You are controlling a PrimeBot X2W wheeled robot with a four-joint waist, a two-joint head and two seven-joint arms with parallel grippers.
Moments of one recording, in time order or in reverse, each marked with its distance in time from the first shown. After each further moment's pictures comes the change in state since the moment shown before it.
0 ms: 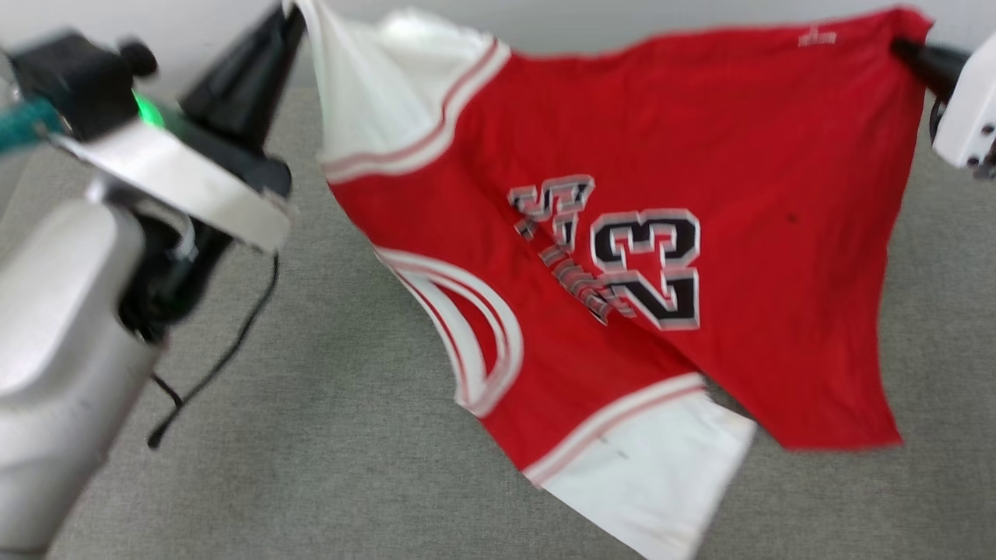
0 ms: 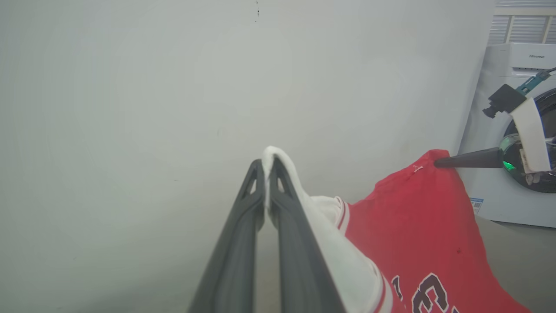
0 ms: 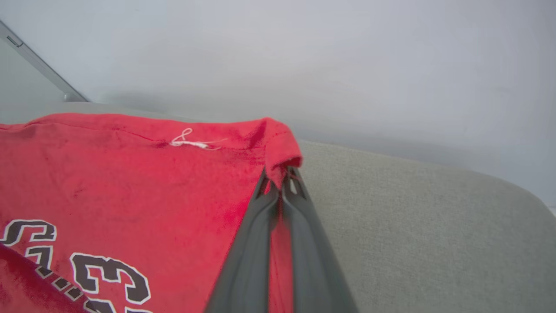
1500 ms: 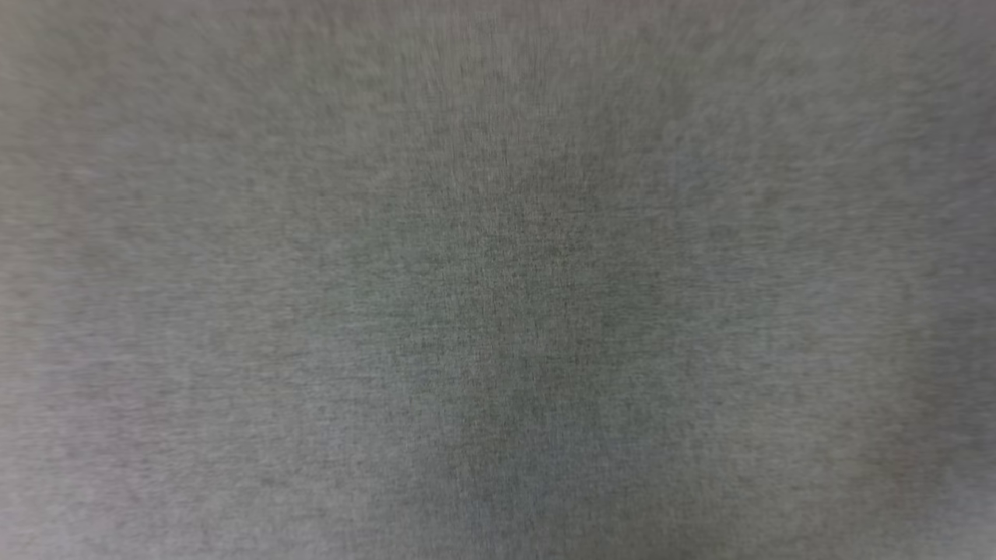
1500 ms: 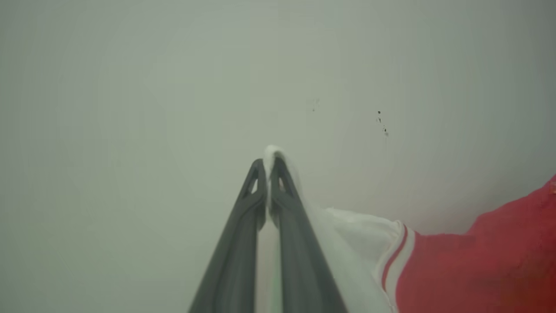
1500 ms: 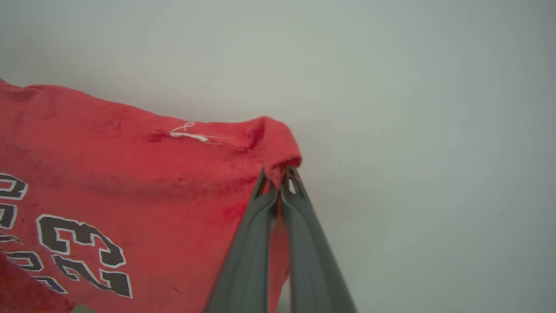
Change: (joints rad) left arm -1.457 -0.047 -0.333 0.715 0.084 0.000 0.051; right arm -1.027 0.244 -0.017 0.384 -0.204 0.000 -0.130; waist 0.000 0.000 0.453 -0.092
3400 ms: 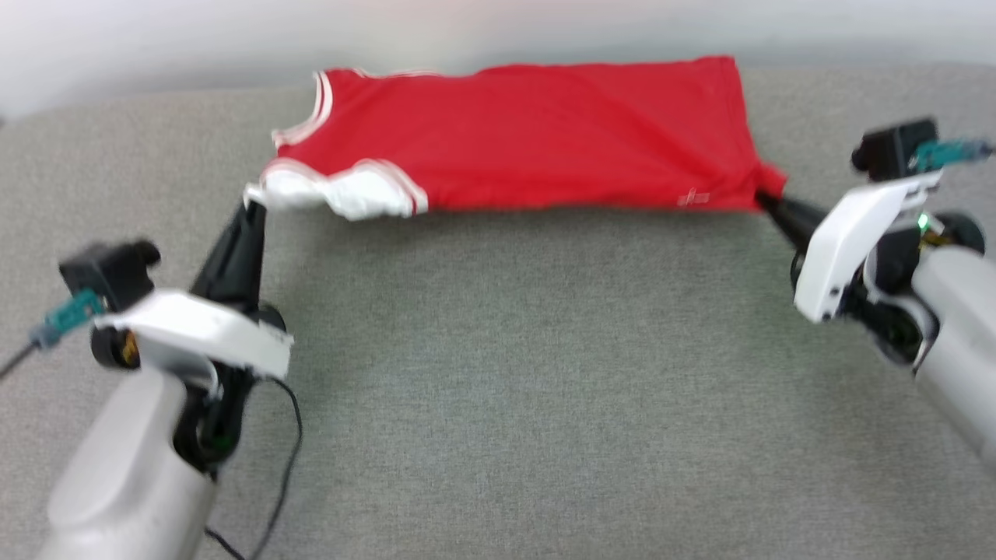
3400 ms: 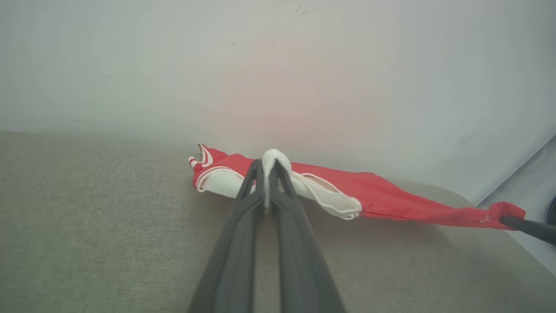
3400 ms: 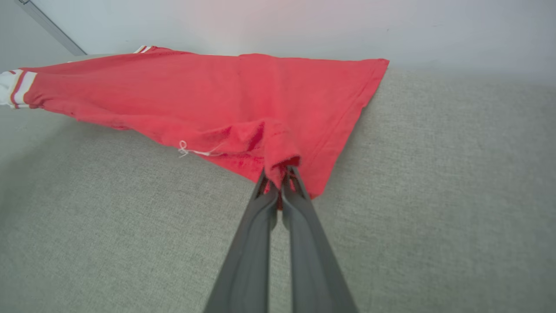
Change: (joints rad) left arm 1.746 -0.126 0.539 -0.448 -0.093 0.001 -0.142; right arm 1.115 -0.172 0.471 -0.268 0.474 0.000 -0.254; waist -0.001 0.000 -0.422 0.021
